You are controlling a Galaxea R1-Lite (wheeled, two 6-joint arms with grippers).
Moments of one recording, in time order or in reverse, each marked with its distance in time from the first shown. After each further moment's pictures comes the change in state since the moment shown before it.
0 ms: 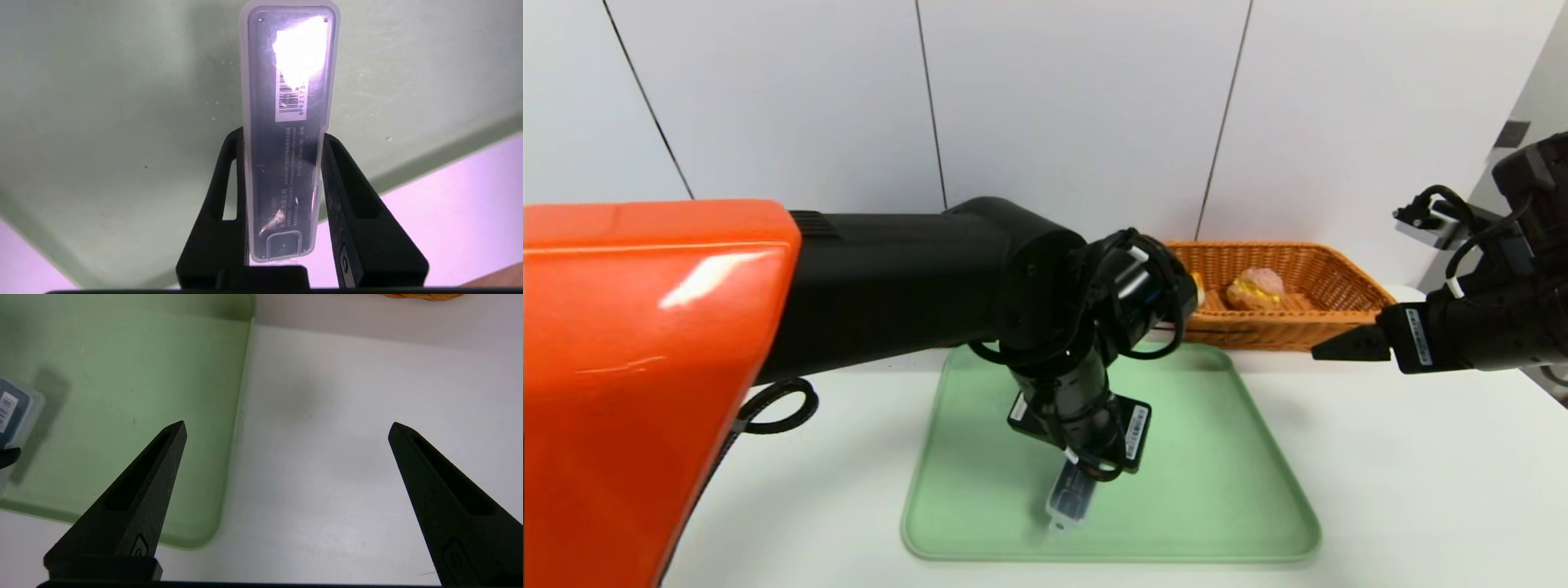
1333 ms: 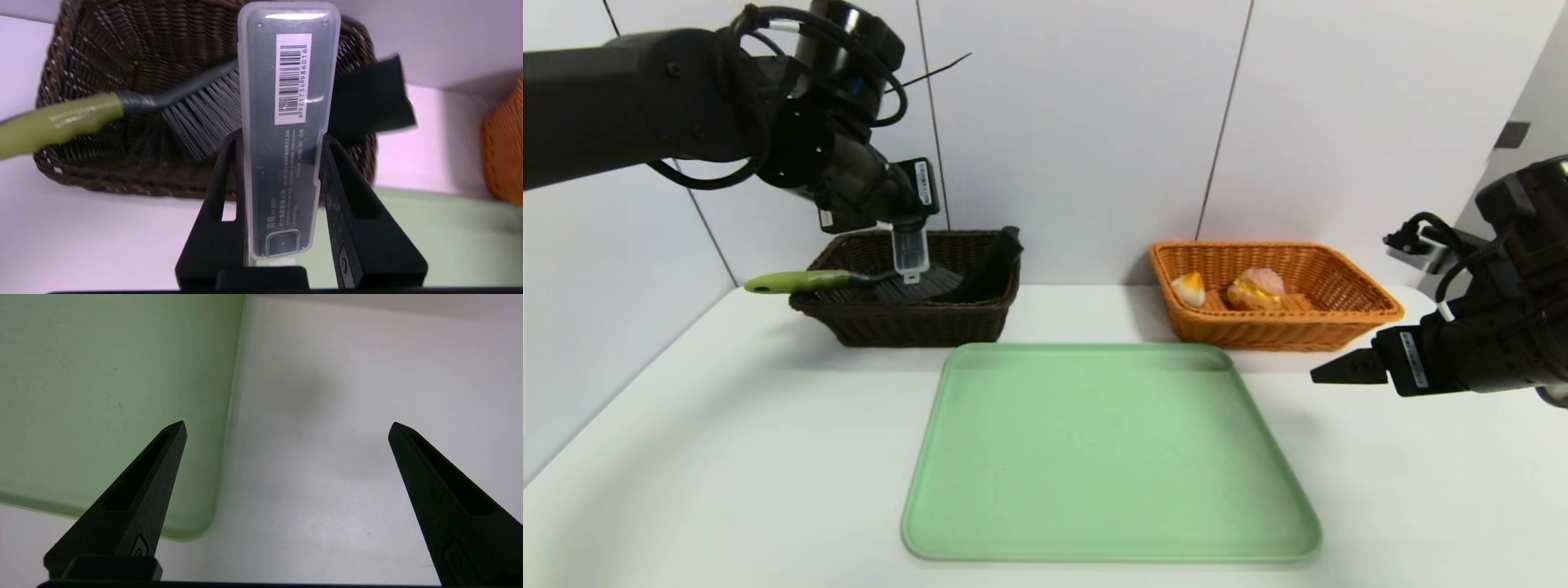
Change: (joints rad) left arm 0.483 -0.227 -0.001 -0.339 0.221 0.011; right arm -0.003 0.010 0.051 -0.001 0.001 -0.003
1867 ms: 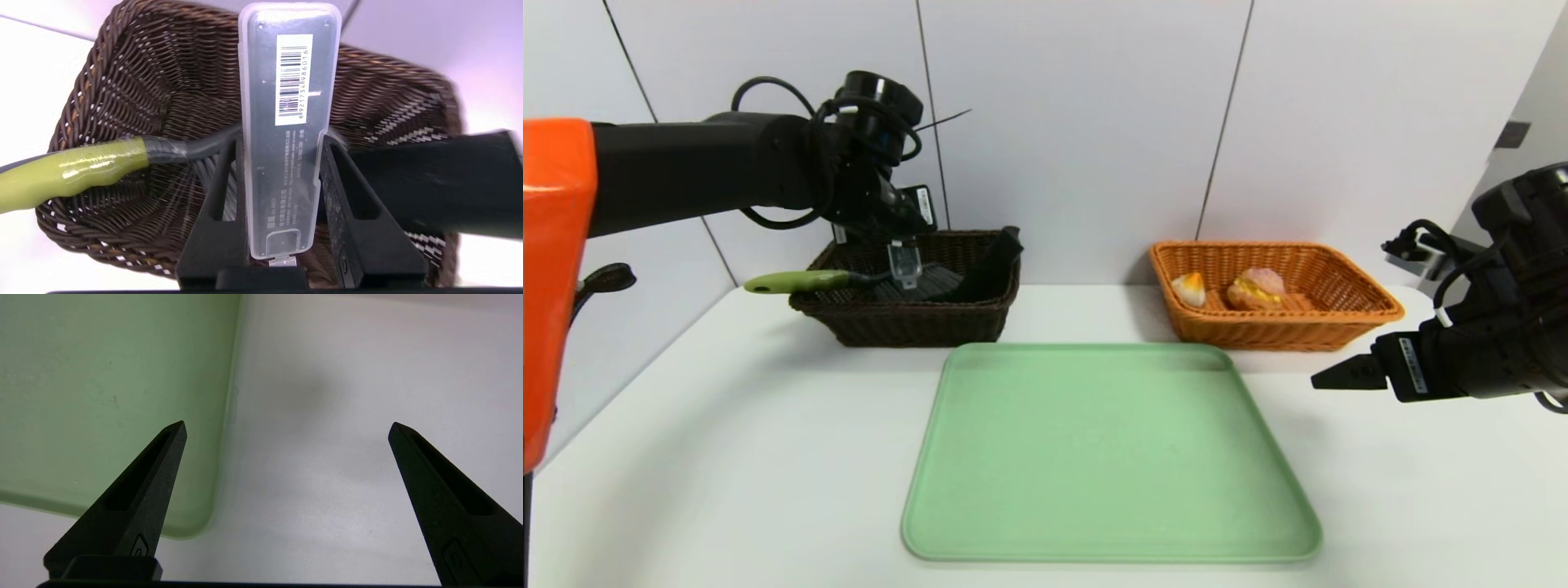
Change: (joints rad) left arm 0.070 0.143 0.000 -0.149 0.102 0.002; right arm -0.006 0.005 0.015 -0.003 0.004 0.000
